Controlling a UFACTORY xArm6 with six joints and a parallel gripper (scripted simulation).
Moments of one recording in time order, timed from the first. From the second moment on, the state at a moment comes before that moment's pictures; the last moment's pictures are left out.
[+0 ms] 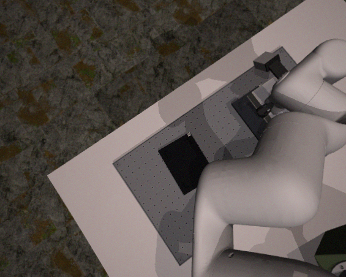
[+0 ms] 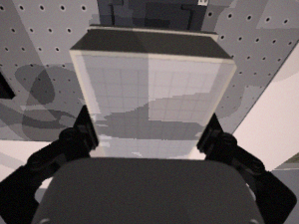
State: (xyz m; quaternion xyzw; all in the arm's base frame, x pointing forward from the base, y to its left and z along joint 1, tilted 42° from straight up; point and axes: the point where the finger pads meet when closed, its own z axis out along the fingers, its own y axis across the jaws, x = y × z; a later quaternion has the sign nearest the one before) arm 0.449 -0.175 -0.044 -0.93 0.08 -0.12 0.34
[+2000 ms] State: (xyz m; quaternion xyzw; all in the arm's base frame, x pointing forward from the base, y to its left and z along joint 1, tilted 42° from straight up) arm 0.468 -0.134 -0.095 -0.93 0.08 -0.12 0.34
